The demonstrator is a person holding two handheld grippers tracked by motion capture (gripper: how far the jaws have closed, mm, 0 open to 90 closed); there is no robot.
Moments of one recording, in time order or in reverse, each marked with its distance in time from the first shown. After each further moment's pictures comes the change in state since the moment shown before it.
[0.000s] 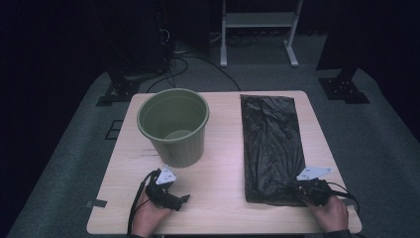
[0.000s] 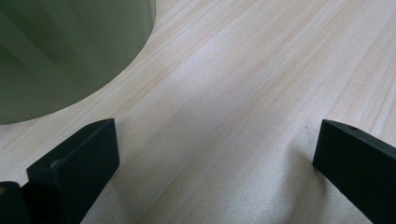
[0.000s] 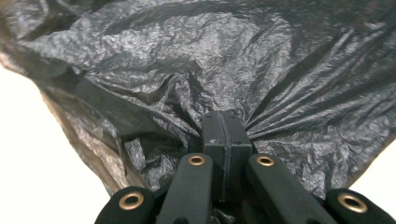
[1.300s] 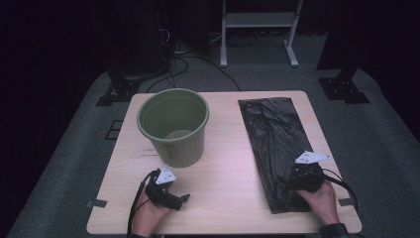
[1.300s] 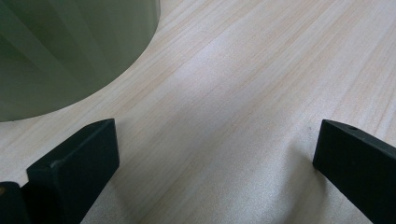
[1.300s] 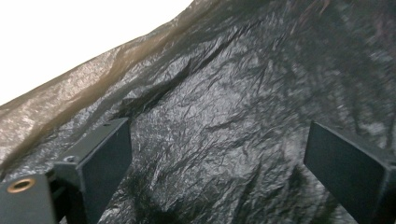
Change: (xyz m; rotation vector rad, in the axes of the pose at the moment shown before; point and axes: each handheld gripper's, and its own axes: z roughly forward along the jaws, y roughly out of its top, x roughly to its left) left arm 0.000 0.000 0.000 0.002 0.012 -0.010; right arm -0.028 0.023 0.029 -0.154 -0.030 0.087
